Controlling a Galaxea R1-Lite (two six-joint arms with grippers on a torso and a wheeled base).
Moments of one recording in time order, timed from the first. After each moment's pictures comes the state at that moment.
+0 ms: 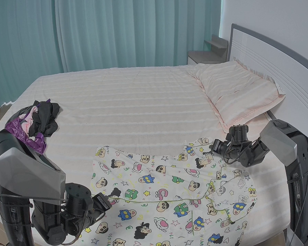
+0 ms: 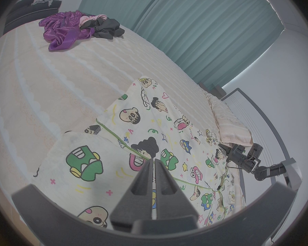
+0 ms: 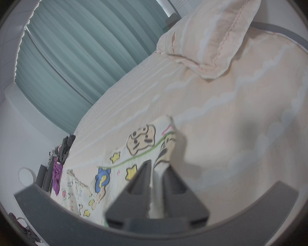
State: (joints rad) left arm -0.54 2.24 -0.08 -1.55 0.25 -0.99; right arm 0.15 2.60 -1.37 -0.70 0.19 0.55
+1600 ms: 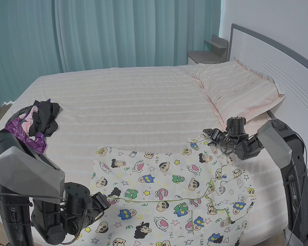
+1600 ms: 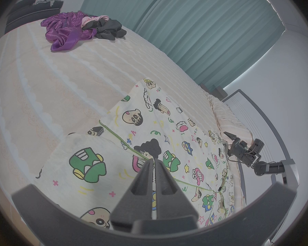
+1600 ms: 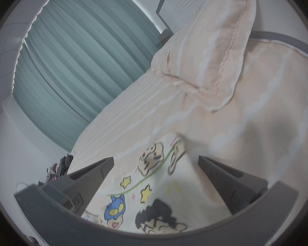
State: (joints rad) left arm -0.53 2.24 -0.08 -1.55 0.26 -0.99; right arm 0.15 2.67 -1.60 -0.64 0.09 0.64
